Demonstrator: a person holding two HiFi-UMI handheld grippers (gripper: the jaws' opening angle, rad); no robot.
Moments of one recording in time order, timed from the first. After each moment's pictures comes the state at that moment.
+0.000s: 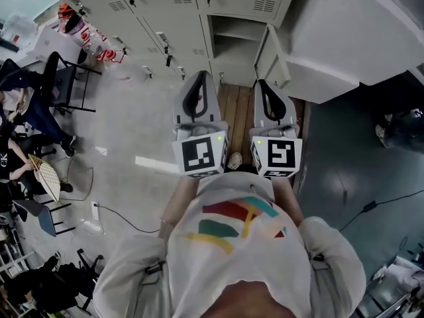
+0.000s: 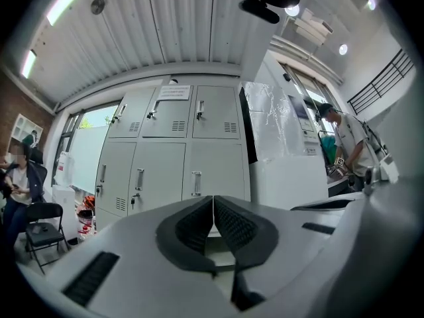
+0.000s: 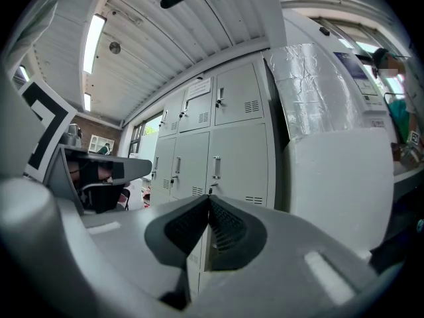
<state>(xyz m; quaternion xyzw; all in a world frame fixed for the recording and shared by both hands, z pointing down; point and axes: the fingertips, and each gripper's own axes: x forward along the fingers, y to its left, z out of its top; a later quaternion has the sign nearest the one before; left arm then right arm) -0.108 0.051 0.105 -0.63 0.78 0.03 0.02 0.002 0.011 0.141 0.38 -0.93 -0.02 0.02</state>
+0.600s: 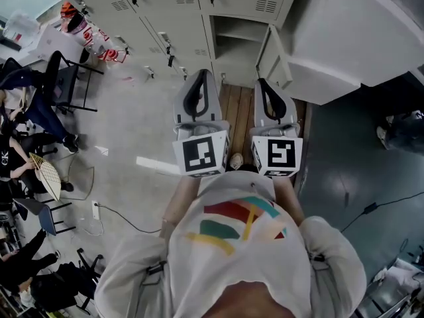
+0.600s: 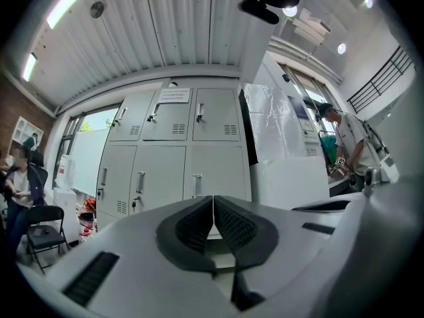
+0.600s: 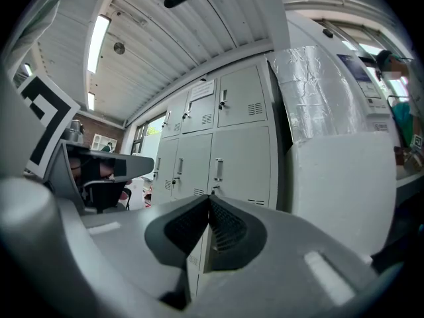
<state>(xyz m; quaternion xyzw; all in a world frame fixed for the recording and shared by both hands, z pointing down) -0.110 0.054 0.103 -0.62 0.78 0.03 0.02 -0.001 0.014 0.137 0.37 -0.93 -0.04 0.02</state>
